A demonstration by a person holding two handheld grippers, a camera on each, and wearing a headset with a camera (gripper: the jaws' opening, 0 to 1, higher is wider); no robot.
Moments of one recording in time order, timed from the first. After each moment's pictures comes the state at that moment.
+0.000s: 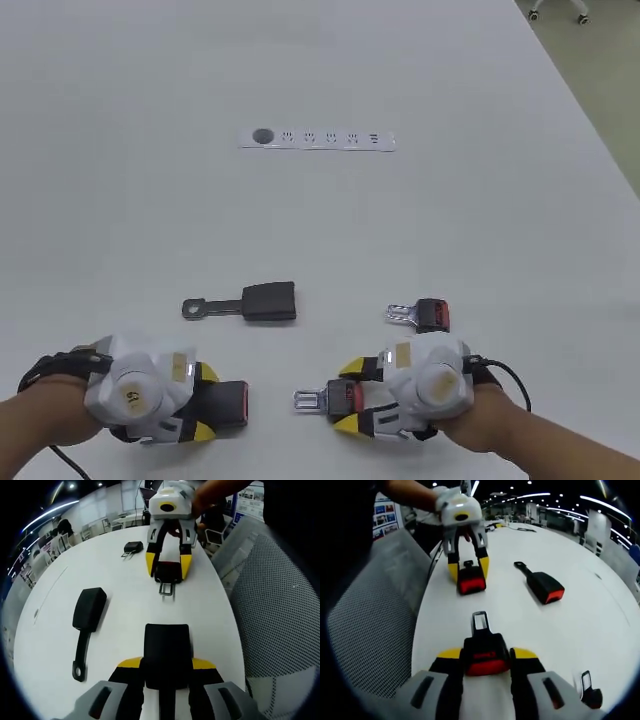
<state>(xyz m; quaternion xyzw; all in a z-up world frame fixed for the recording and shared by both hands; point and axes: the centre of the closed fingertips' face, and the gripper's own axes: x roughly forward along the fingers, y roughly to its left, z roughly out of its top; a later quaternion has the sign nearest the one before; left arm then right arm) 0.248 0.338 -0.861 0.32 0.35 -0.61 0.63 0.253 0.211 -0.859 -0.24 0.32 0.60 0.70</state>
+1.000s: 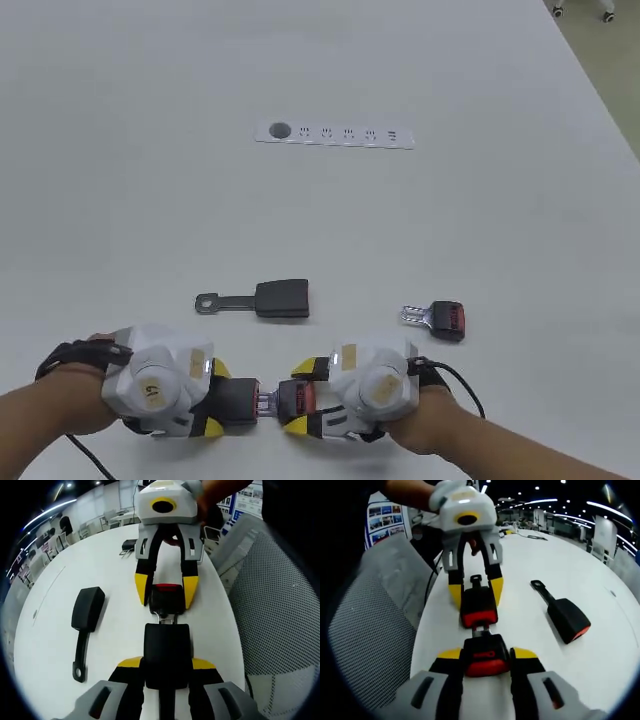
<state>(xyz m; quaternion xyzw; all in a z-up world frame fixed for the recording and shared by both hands) 0.248 0.337 -0.862 0.33 0.36 -0.61 0.62 0.249 0.273 -0.858 -0.22 0.30 0.63 0.68</state>
